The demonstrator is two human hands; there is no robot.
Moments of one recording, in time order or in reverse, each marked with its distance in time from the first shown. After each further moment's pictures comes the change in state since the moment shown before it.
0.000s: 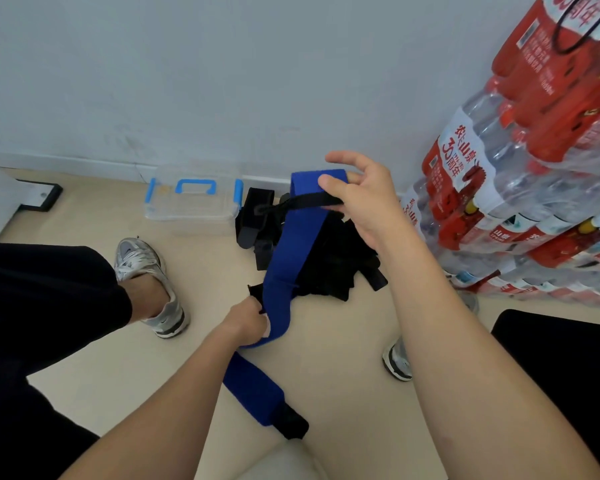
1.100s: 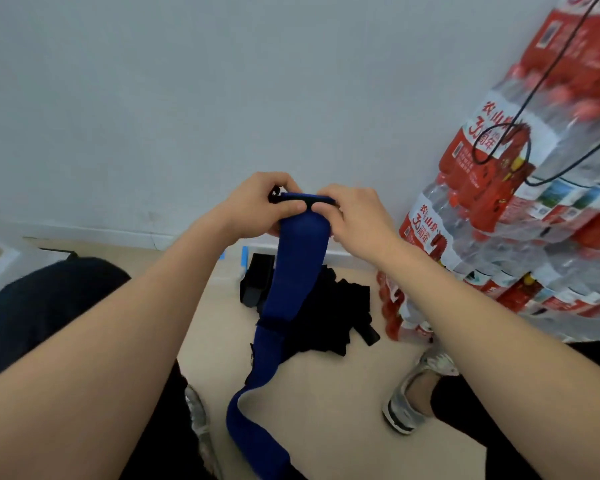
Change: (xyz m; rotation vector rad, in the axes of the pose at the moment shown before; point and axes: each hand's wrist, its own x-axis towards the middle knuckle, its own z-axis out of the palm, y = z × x) left_hand -0.151 0.168 -0.236 -0.279 0.294 0.870; right_hand -0.040 -0.118 0.029 -1.013 -0.004 -0.522
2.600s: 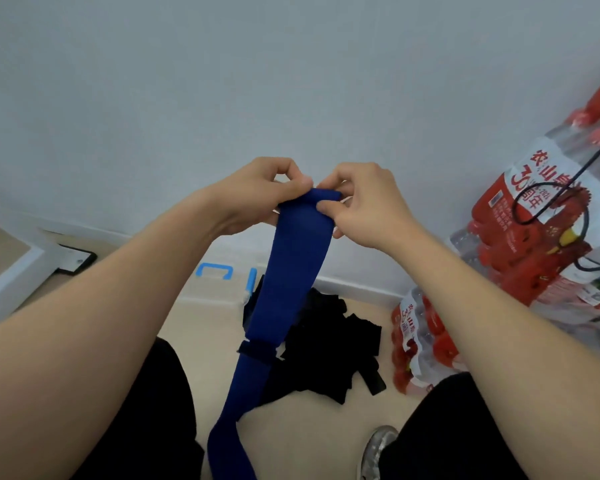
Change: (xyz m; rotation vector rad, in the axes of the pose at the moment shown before) left_hand 0.066 0.043 -0.035 -0.266 0.017 -0.185; right_hand 0.099 0.014 -0.039 0.286 -0.061 -0.002
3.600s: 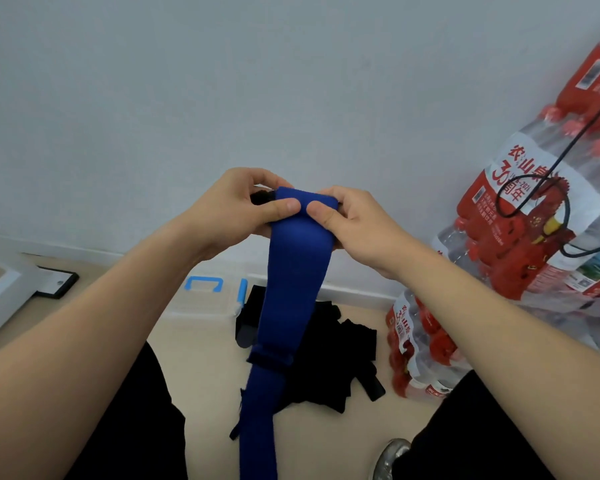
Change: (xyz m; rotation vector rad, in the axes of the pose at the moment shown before) left_hand -0.021 -0.014 0.005 0.013 0.074 0.165; right_hand -0.027 0.013 0.005 0.432 -0.174 0.096
